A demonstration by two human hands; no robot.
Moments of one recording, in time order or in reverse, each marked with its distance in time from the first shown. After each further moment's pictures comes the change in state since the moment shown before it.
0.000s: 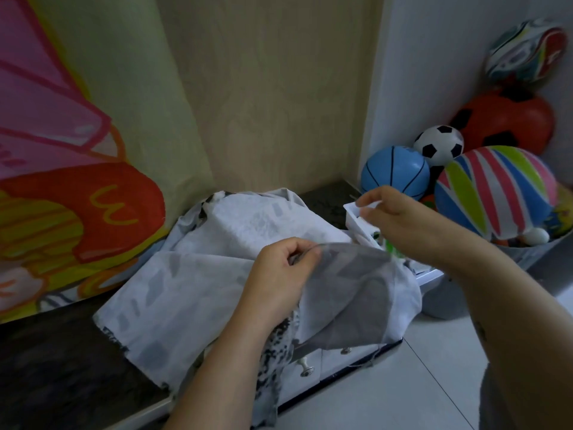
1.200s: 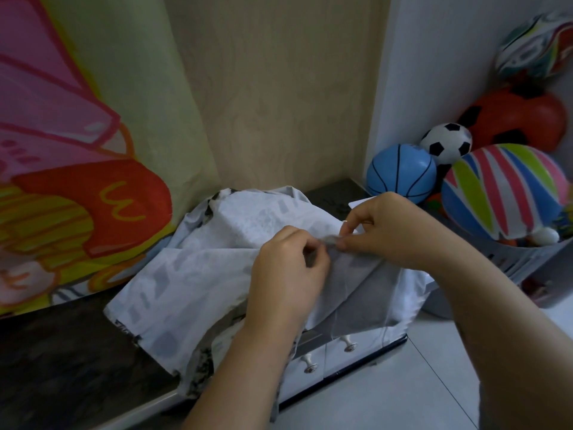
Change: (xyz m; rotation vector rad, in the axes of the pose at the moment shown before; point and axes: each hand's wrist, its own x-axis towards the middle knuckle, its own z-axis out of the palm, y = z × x) left_hand -0.001 -0.003 0.009 0.493 0.322 0.349; right_hand 0.010 -0.003 0.013 -0.202 0.025 -0.201
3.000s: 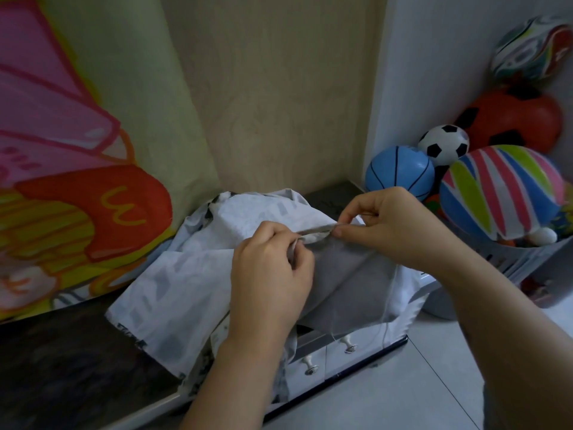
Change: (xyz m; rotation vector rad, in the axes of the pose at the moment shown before) left_hand -0.004 0.001 -0.018 0.104 0.104 0.043; right_hand -0.006 0.000 -0.003 0.173 0.117 -0.140
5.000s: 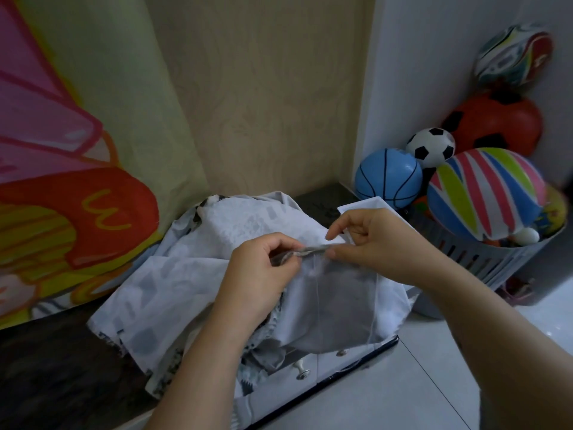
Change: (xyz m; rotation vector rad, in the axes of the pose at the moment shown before) left_hand 0.014 -0.014 0.000 -0.437 -0.346 -0.221; right_hand -0.005 0.022 0.012 0.017 -0.090 0.100
